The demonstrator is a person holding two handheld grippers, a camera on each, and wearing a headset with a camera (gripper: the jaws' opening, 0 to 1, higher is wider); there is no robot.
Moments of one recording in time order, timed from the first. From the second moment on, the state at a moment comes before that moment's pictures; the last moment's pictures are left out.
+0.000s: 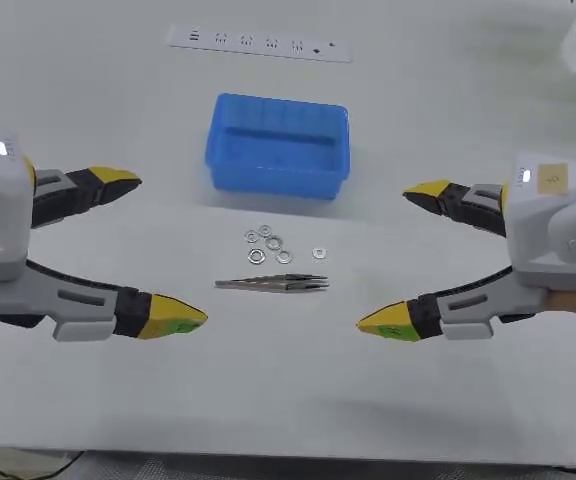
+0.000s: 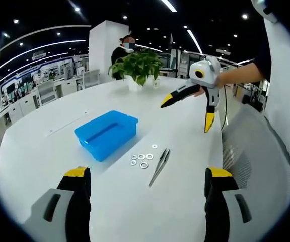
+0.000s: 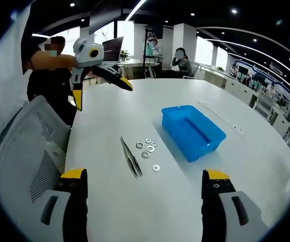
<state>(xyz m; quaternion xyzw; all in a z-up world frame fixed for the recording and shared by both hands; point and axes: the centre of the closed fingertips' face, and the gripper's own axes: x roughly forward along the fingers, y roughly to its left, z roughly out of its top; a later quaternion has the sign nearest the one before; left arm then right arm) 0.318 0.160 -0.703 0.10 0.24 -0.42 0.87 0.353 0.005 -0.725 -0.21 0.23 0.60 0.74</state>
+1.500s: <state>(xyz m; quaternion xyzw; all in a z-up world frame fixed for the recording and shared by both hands) 0.326 0.116 -0.796 0.19 0.32 -0.49 0.79 0.342 0.077 -0.801 -0.26 0.29 0.66 0.64</state>
